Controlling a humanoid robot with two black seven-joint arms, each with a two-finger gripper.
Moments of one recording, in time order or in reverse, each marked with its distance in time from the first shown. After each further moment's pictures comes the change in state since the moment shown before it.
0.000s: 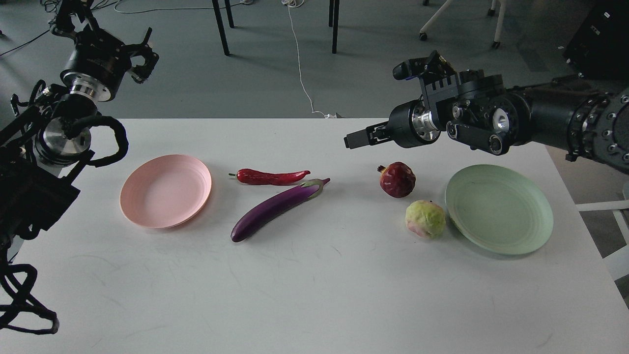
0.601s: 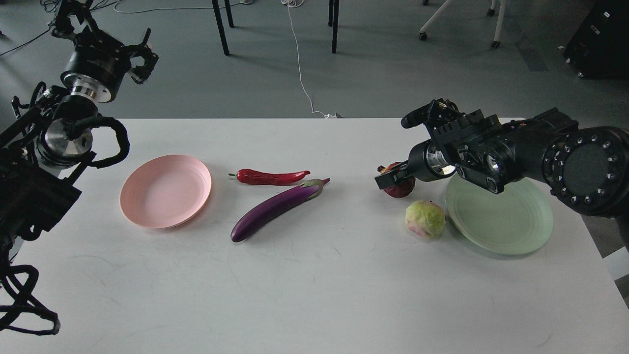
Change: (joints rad) left arm 0.004 -0.003 -0.001 0.000 -0.004 0.008 -0.009; right arm -0.144 0.052 -0.171 -0.116 -0.049 -0.026 -0.003
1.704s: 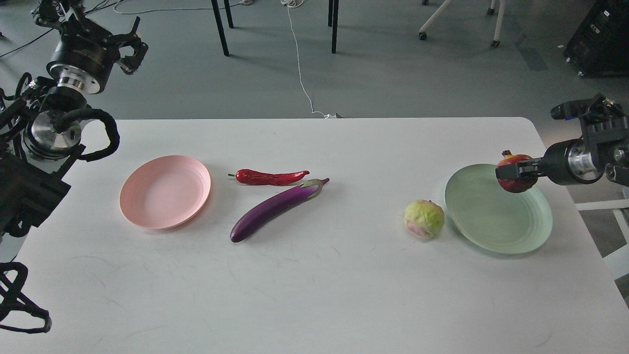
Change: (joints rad) left arm -0.006 0.035 -0.020 -0.034 0.002 0.013 0.005; right arm 0.031 -0.547 0.044 0.213 -0.090 -0.046 0.009
